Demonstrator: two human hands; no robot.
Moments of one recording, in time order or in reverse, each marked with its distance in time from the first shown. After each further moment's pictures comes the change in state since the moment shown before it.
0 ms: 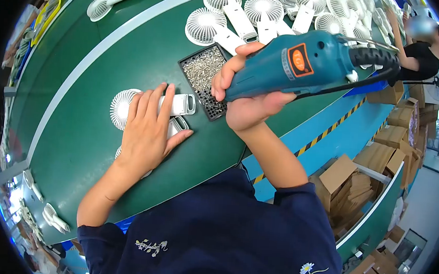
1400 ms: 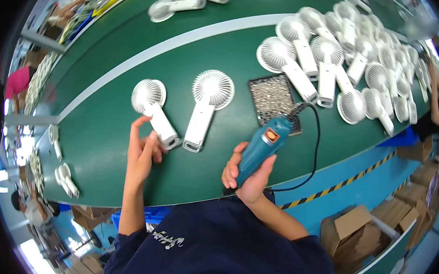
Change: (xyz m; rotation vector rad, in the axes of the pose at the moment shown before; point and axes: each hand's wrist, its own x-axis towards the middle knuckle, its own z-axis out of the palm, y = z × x) left_hand -0.120 -0.043 -0.008 -1.094 0.401 -0.876; right_hand -0.130 0.009 0.036 0.383 0.127 0.751
